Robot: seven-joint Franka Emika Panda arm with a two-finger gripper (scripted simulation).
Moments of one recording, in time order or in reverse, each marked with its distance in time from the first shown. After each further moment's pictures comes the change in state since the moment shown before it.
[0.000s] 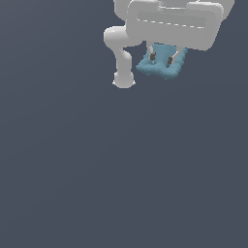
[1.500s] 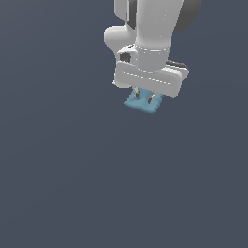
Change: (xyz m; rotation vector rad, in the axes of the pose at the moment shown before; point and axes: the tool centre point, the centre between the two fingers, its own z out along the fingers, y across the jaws) arm 0.022 0.025 0.123 0.004 0.013 0.005
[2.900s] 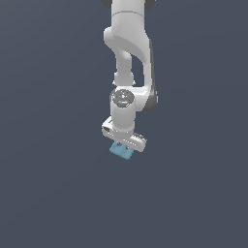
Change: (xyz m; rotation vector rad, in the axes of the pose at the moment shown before) arm 0.071 0.045 0.261 0.011 0.023 0.007
